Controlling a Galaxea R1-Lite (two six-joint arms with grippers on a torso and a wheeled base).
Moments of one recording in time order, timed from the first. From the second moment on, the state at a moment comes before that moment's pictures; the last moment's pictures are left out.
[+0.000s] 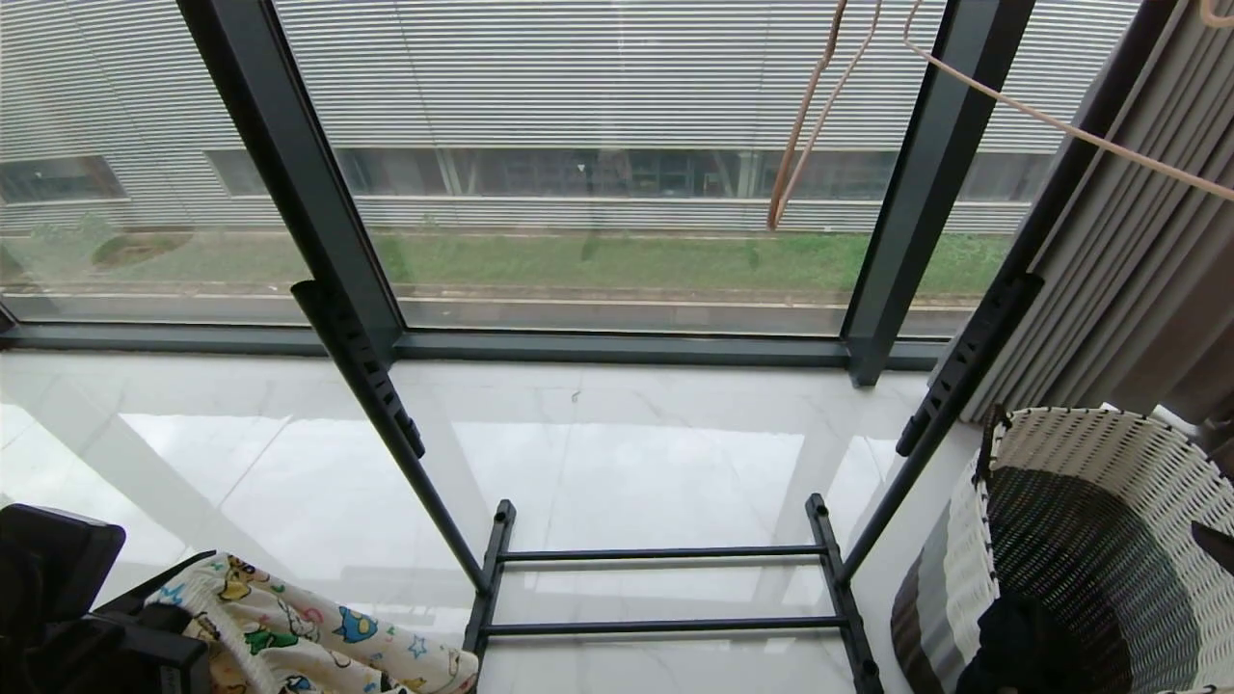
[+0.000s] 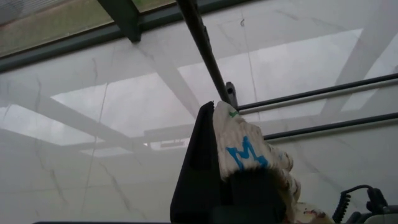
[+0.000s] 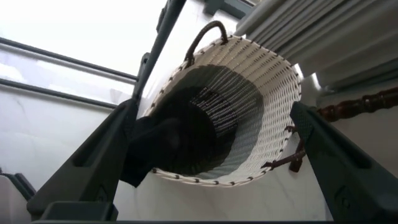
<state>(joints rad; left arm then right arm) -0.23 0.97 -0.09 -0.63 0.24 0.28 0.15 0.83 -0.57 0.07 -0.16 -0.31</state>
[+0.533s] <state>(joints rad) -0.23 0.97 -0.09 -0.63 0.24 0.27 0.15 0.84 -0.63 0.07 -0.16 -0.17</state>
